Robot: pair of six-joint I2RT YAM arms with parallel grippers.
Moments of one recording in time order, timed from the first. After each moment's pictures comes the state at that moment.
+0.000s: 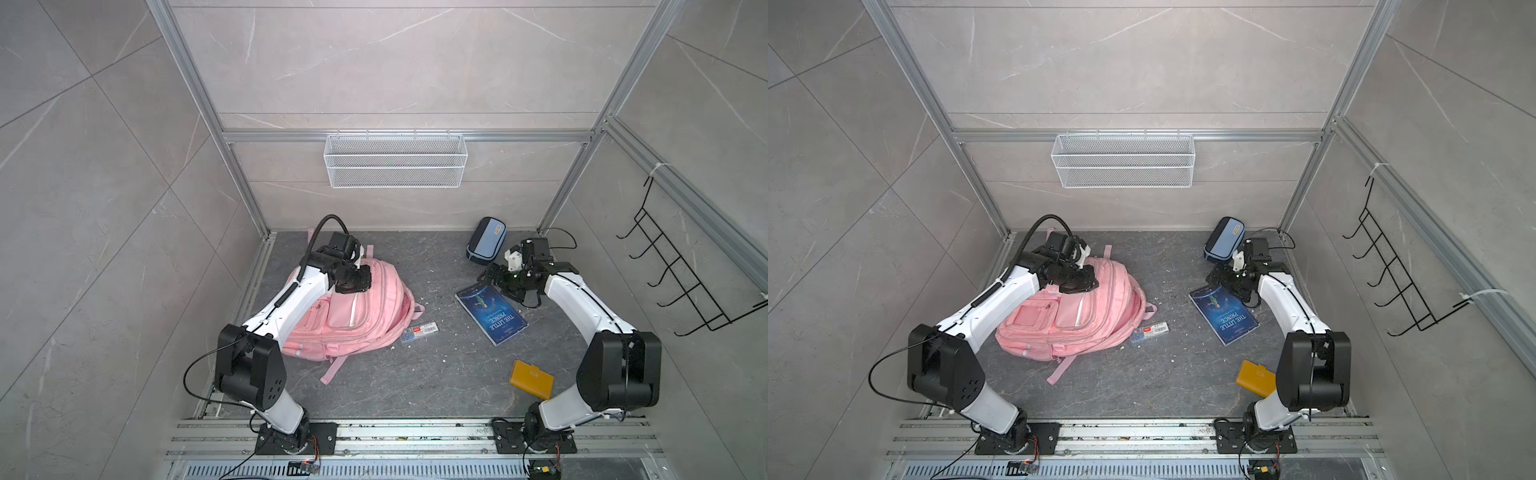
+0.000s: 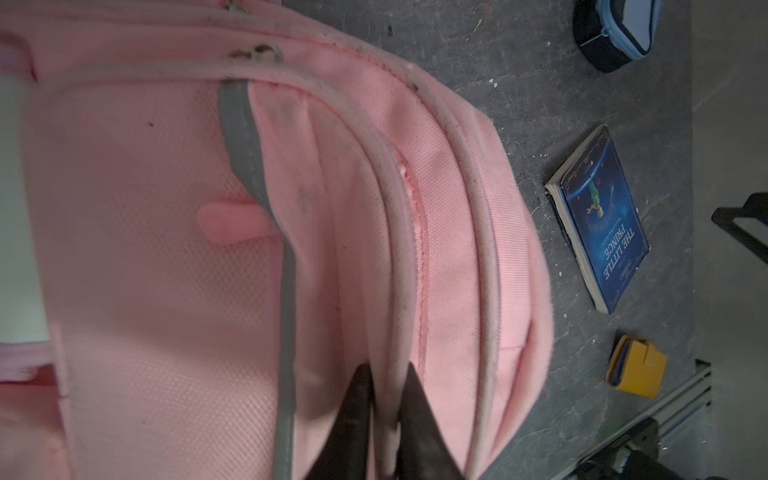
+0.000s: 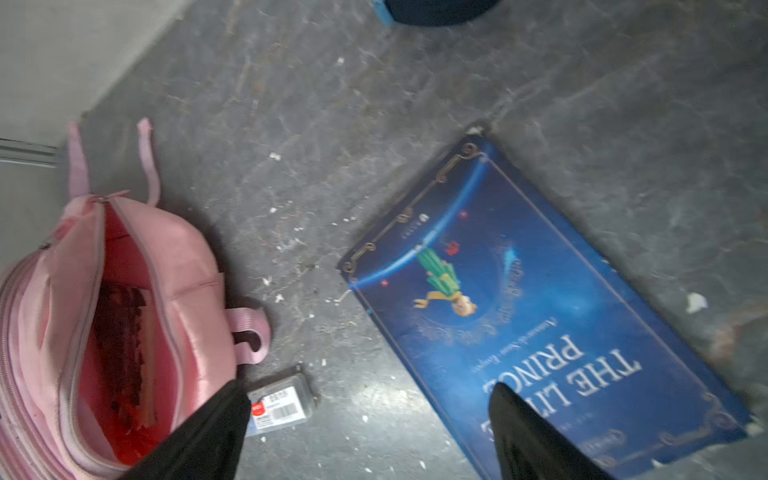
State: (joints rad) left arm -0.40 1.62 1.40 -0.82 0.24 -0.38; right arm -0.04 1.59 1.22 -0.72 -0.34 0.36
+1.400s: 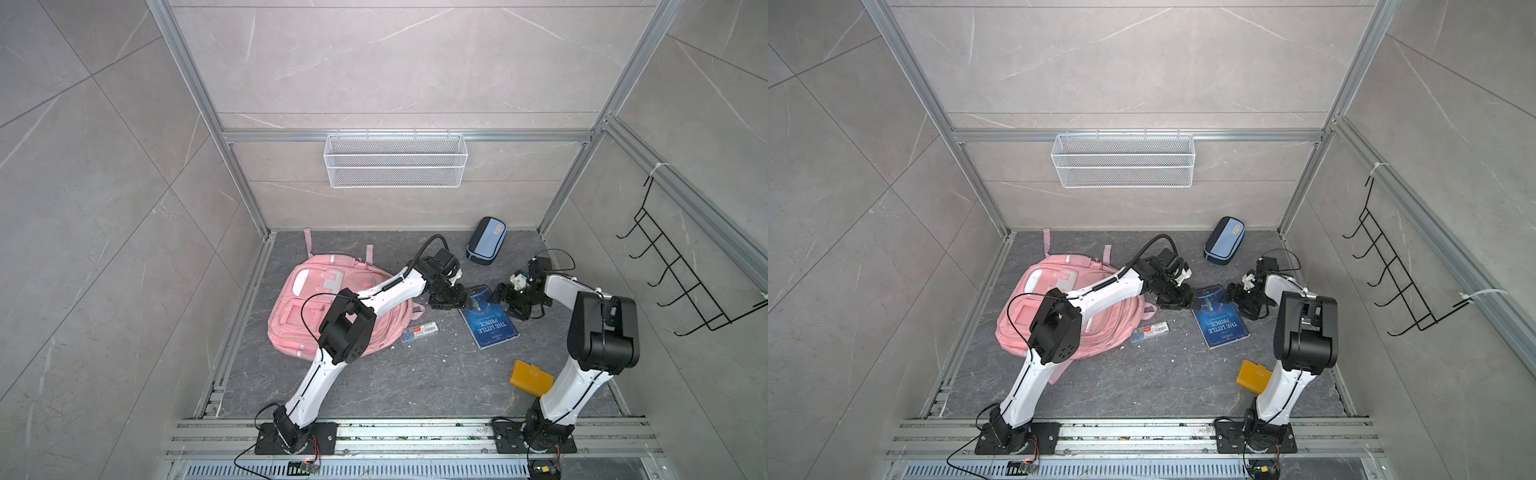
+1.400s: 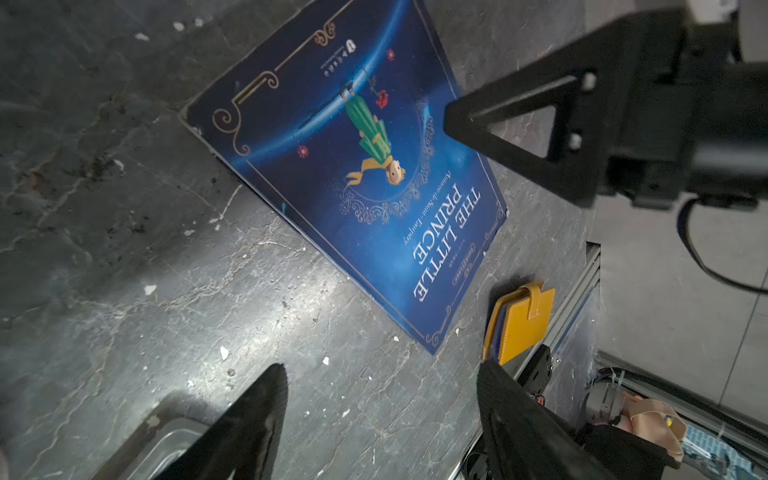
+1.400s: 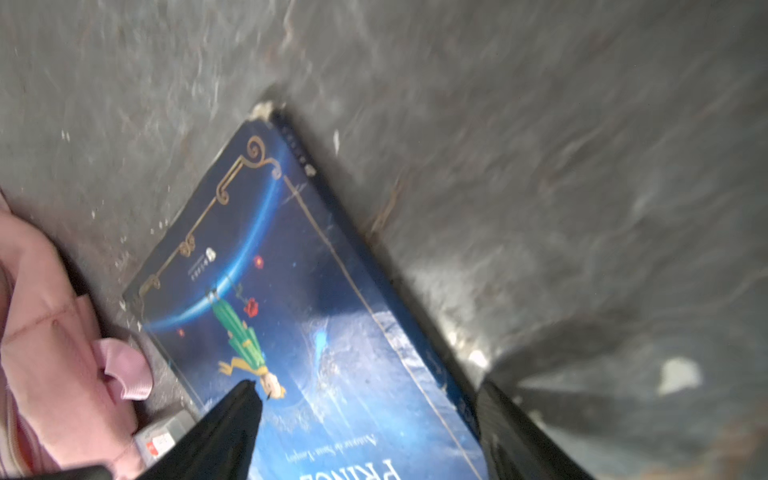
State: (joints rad) left arm -0.84 2.33 2.01 -0.73 0.49 -0.59; right arm -0.17 1.82 1.11 -0.63 -0.44 0.25
